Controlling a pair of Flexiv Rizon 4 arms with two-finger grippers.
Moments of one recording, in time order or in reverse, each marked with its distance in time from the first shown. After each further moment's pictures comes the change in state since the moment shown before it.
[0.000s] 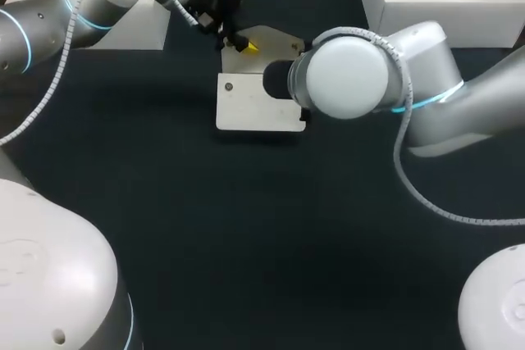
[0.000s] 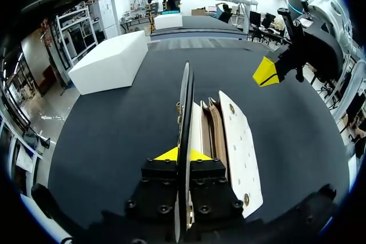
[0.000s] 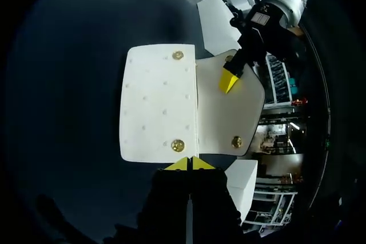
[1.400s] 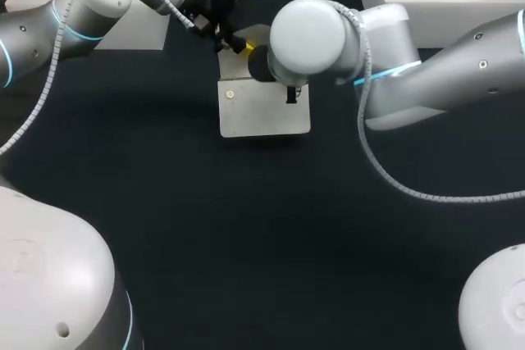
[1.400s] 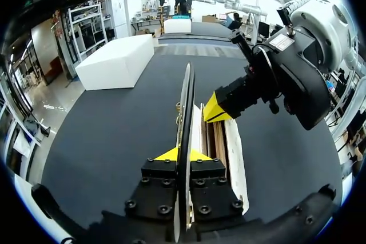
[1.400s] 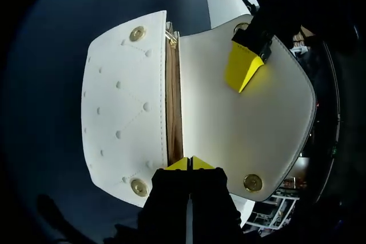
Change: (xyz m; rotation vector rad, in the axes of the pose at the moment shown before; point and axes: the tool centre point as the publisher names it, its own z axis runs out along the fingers) left arm 0.024 -0.011 -0.015 0.042 -0.034 -0.099; right arm -0.019 0.017 0.066 0.063 0.080 -0.049
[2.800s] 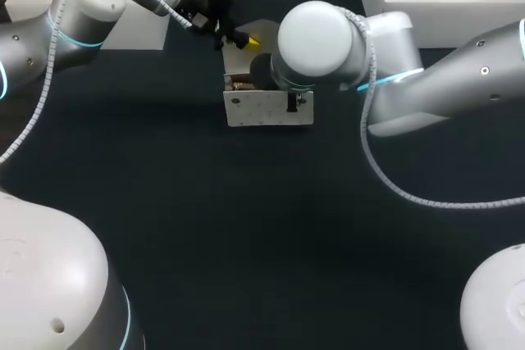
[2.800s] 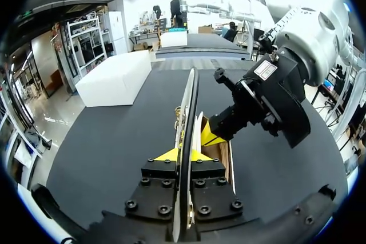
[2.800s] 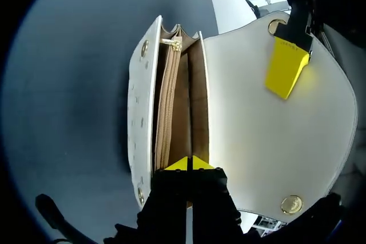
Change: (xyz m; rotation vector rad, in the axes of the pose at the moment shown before) left arm 0.011 -0.024 -0.009 0.102 -0.007 0.046; right arm 0.020 0.000 0.007 -0.027 0.041 0.004
